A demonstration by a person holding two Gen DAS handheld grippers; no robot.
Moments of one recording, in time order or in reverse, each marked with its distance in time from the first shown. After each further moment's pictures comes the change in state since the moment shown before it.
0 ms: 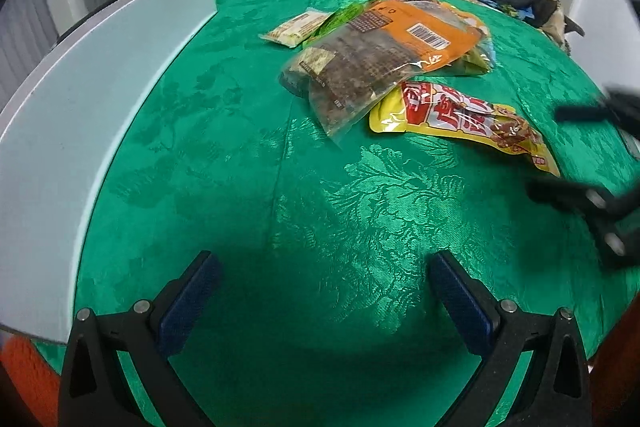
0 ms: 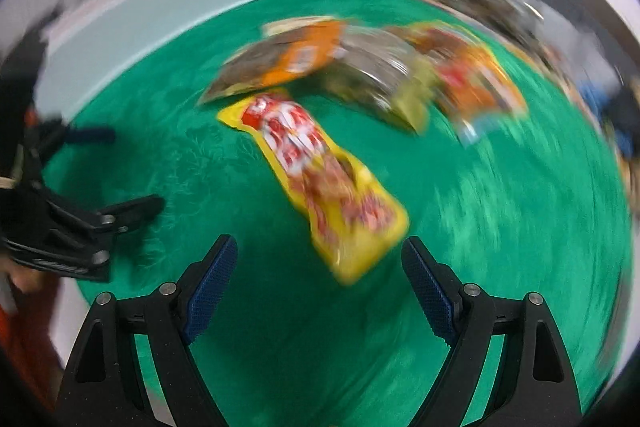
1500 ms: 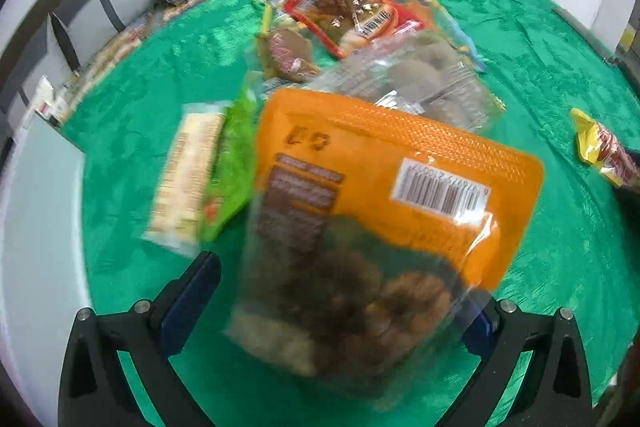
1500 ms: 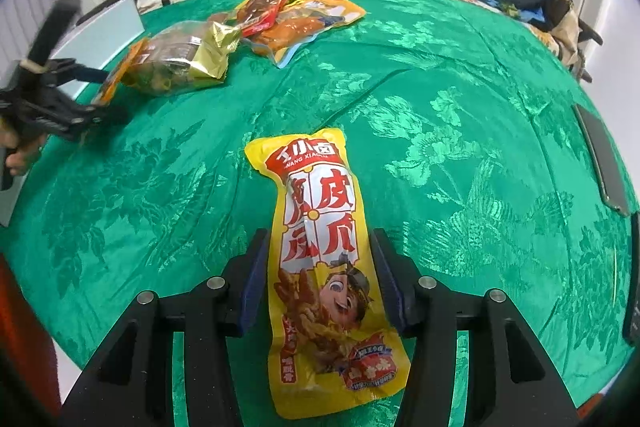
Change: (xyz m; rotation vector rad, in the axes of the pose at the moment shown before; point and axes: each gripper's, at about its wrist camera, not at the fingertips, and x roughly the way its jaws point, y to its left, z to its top) left arm 0.087 -0.032 0.148 0.494 0.106 -0.180; right arm -0.018 -0.082 -0.095 0.532 -0.030 -0.152
